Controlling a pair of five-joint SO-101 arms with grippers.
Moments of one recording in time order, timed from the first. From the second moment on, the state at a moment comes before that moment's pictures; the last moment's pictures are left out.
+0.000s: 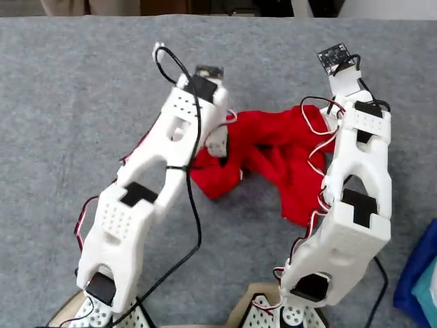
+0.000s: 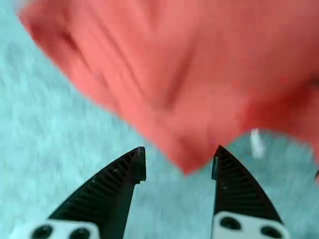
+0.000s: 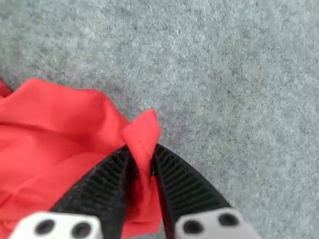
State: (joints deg) left arm 24.8 34.4 -34.6 99.7 12.2; right arm 17.2 22.3 3.2 37.4 30.6
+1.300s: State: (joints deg) left arm 20.9 27.4 -10.3 70.4 26.5; right arm 17.2 22.3 3.2 37.4 30.6
